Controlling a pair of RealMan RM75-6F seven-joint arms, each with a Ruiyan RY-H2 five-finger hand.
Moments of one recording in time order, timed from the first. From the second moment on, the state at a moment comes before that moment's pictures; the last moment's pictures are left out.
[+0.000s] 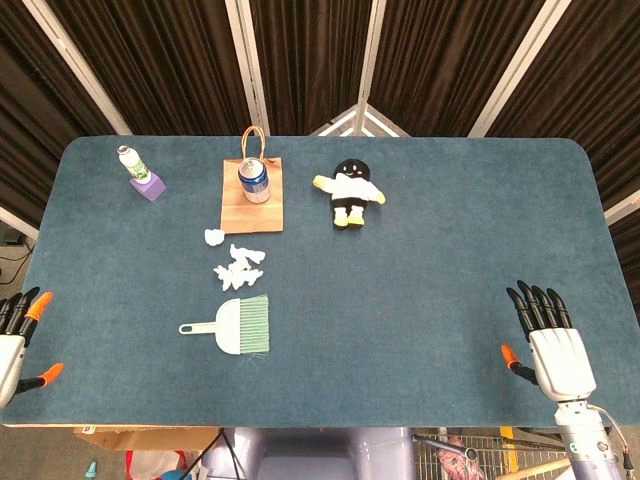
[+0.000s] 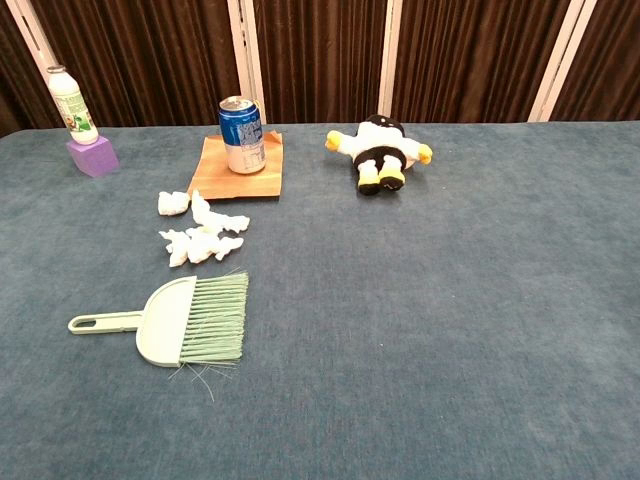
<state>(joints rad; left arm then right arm) -0.05 -1.09 0.00 -1.65 1.50 1.47 0.12 0.12 -1.21 0.04 -1.62 -1.57 1.47 -0.13</state>
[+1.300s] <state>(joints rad) -0.50 -1.50 -0.15 -1.75 0.82 1.11 0.75 0.12 -1.20 0.03 -1.63 -1.57 1.46 -0.08</state>
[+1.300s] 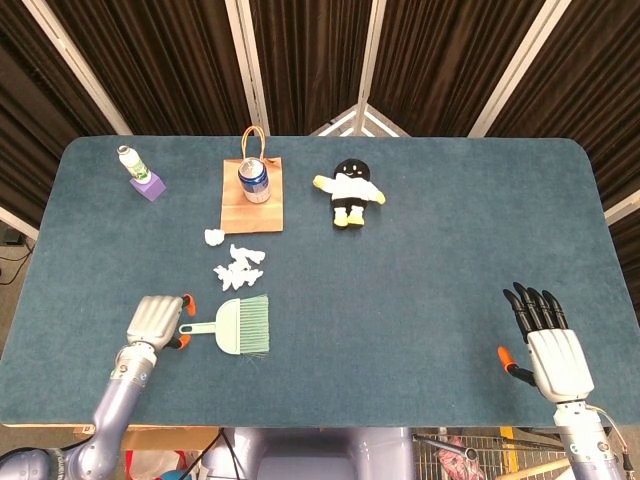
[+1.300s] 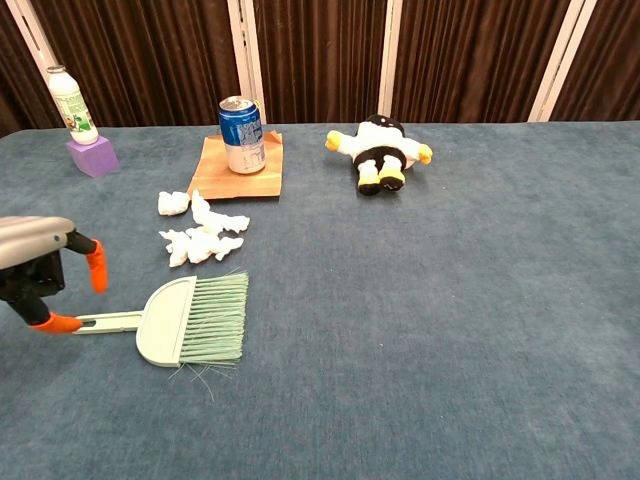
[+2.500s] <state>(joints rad) -0.56 -1.63 -0.09 -1.67 0.76 1.18 0.75 0.13 -1.19 0.03 -1.64 -1.57 1.45 -0.06</state>
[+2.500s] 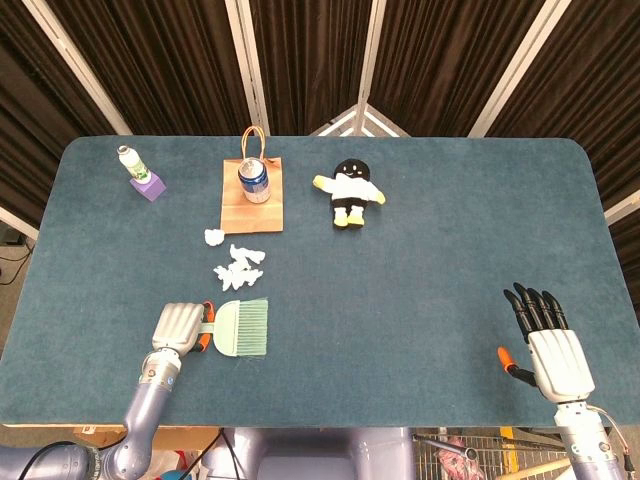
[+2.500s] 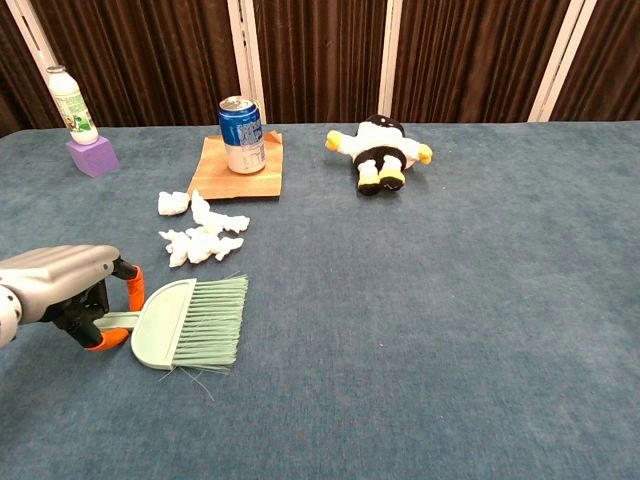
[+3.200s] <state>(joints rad) -0.71 -1.46 -0.28 -1.74 0.77 1.20 0.83 0.13 -1.19 0.03 -1.65 -1.56 1.44 -0.06</state>
